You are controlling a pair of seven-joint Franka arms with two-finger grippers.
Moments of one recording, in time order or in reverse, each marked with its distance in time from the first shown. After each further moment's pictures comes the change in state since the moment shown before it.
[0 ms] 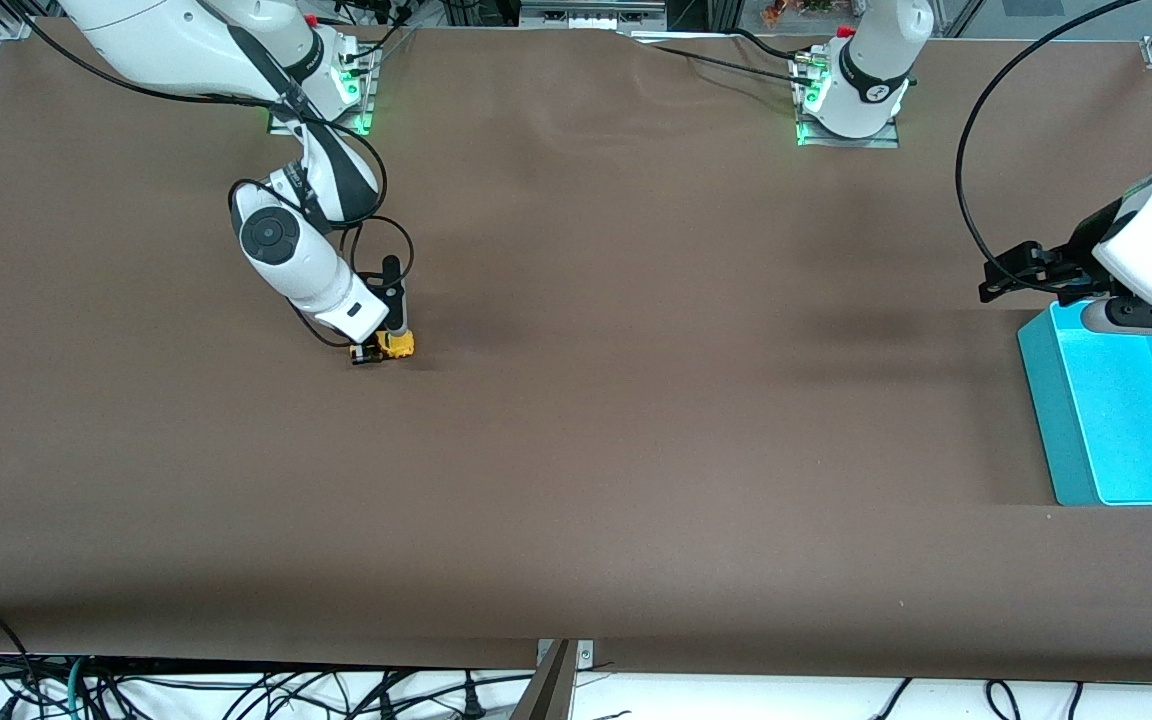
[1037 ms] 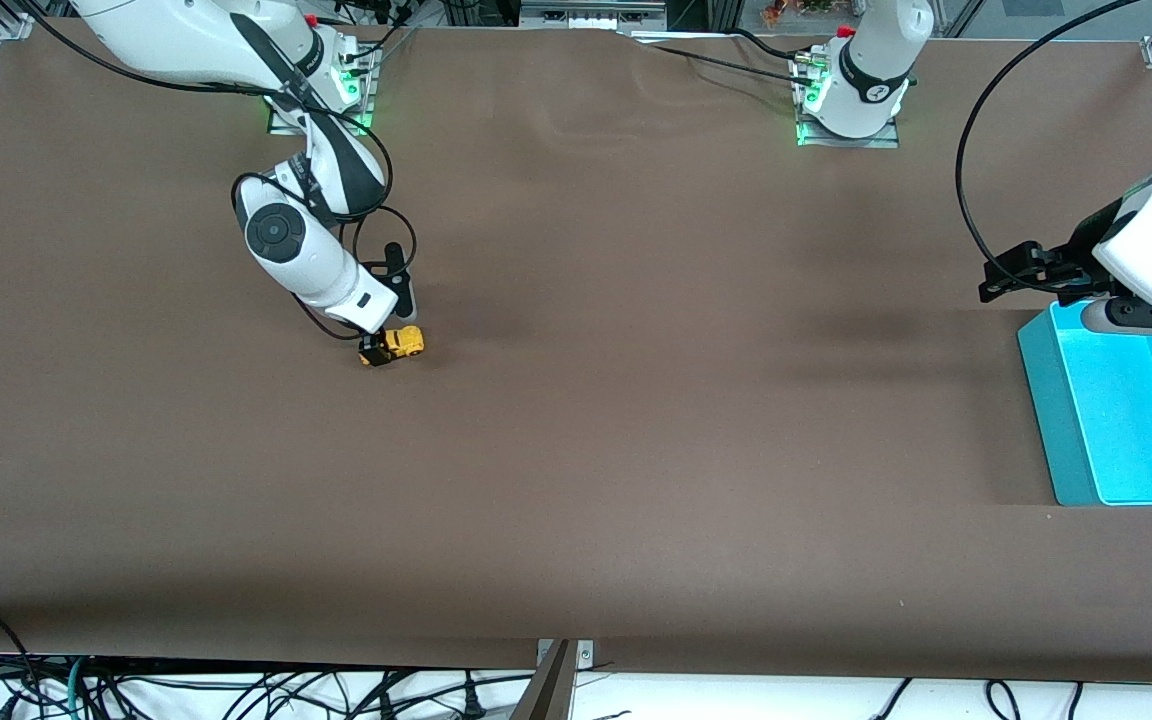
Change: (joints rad) left arm 0.000 0.000 0.000 0.000 0.000 0.000 0.000; right arm 0.000 -0.019 0.030 0.000 0.061 -0.055 -0.211
